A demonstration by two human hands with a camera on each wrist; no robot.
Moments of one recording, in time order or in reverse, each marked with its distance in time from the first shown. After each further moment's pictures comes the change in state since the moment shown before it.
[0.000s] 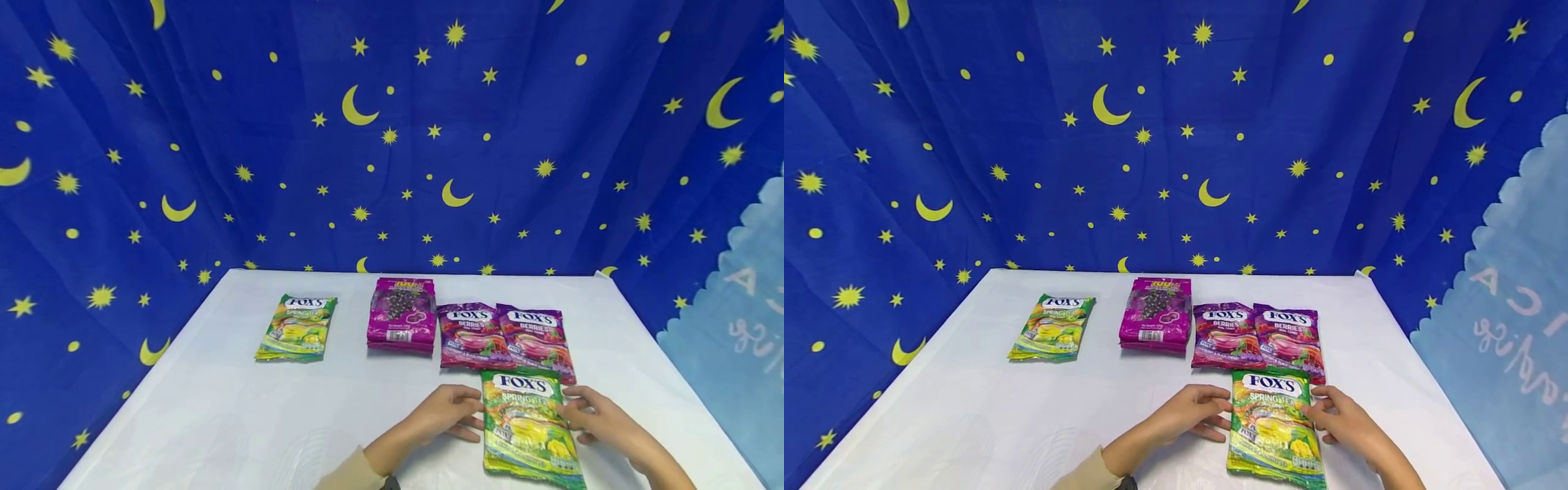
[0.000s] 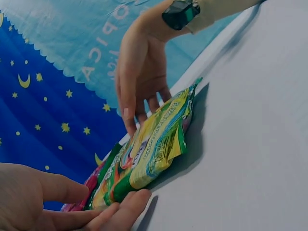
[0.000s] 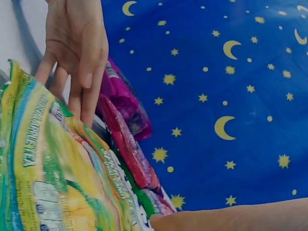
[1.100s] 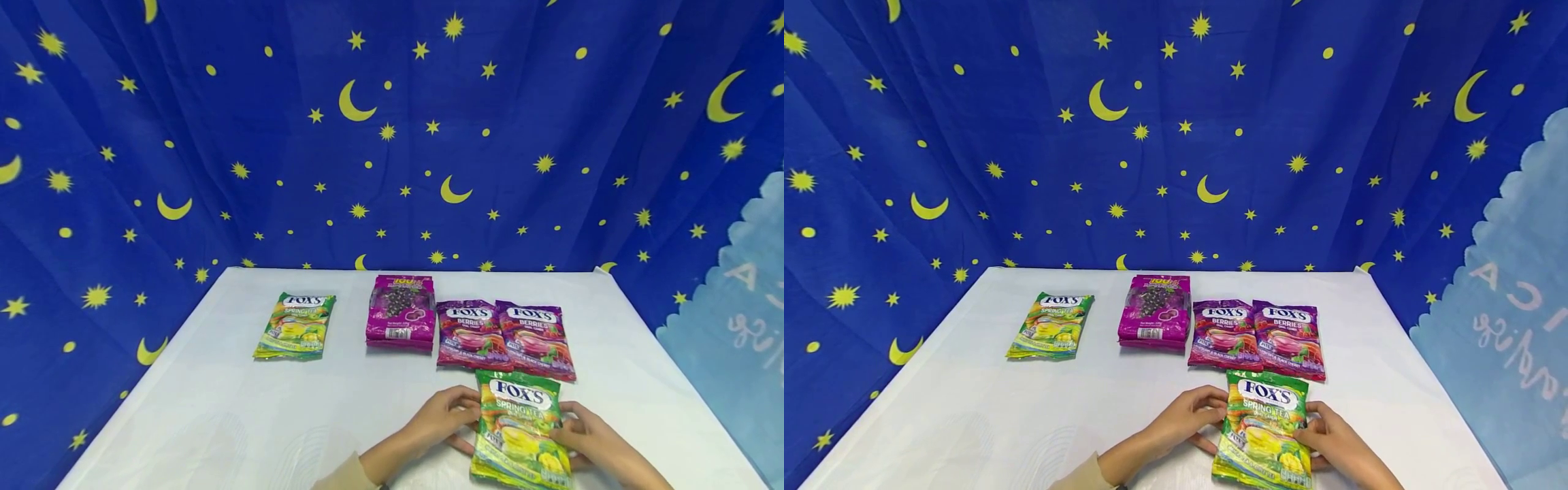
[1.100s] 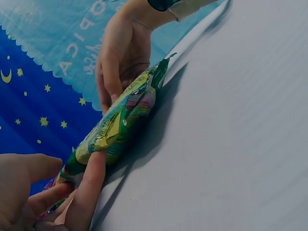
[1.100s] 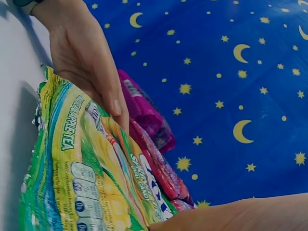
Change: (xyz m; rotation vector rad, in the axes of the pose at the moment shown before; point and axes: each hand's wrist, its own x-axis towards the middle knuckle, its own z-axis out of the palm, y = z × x) left_hand -0.003 -0.019 0.000 -0.006 0.014 0.087; right_hand -0.011 0.007 0.032 0.123 -0.040 0.100
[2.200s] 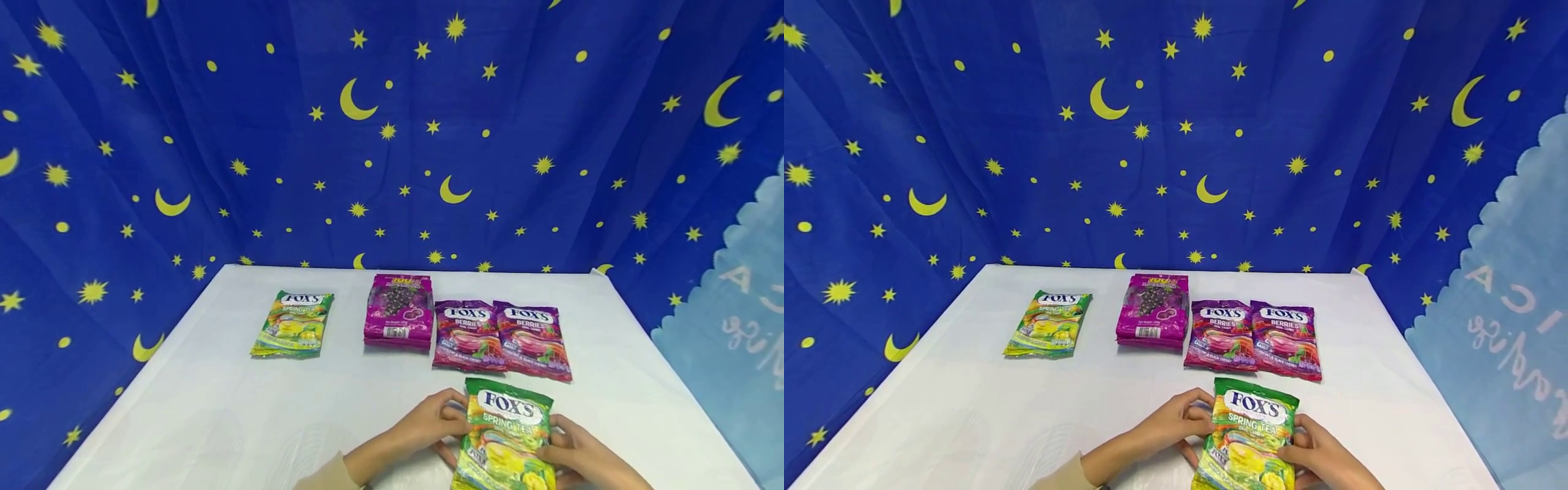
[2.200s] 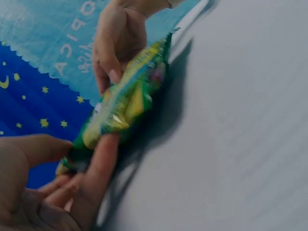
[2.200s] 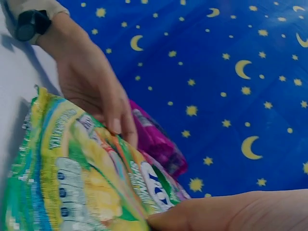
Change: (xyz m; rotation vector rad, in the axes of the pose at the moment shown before) left_hand -0.014 0.004 -0.016 0.011 -0.136 -0.025; right_hand -0.022 0.006 0.011 0.310 -0.330 -0.032
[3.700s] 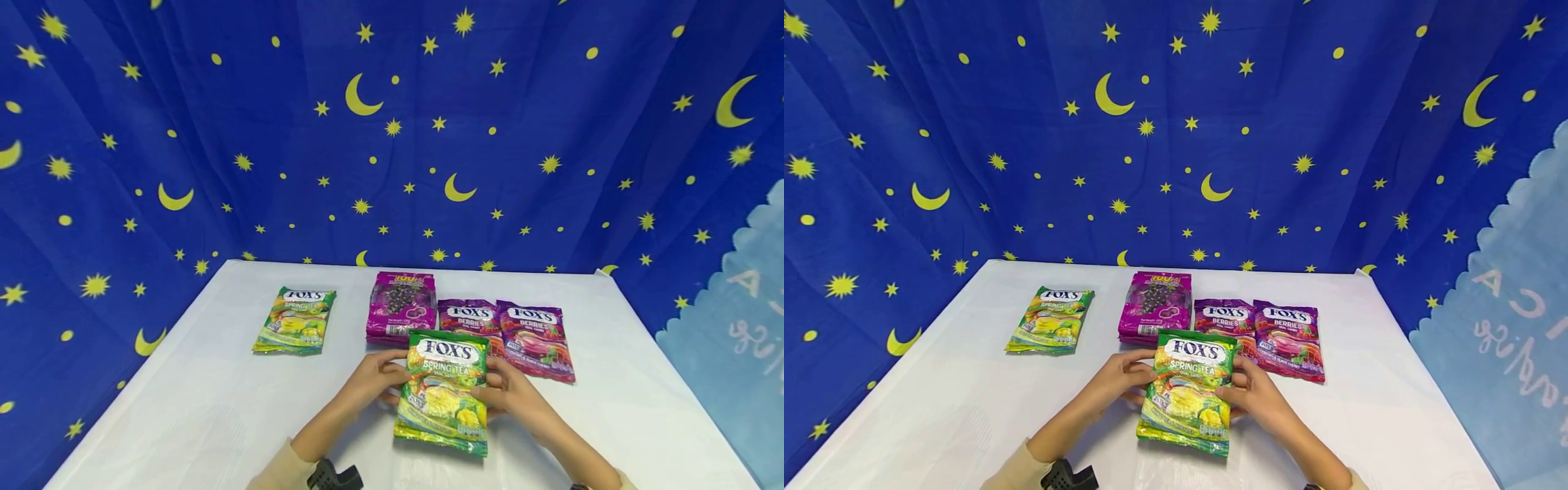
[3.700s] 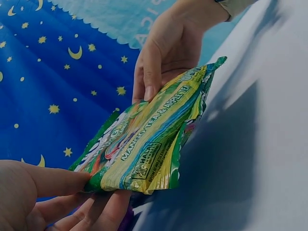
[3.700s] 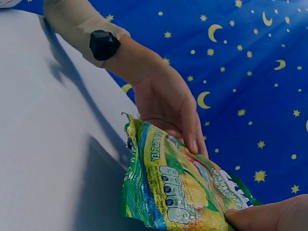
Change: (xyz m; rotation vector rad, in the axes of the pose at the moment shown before) left_hand -0.035 0.043 -0.074 0.120 0.341 0.076; right_hand 0.065 -0.061 0.053 -0.114 0.059 -0.384
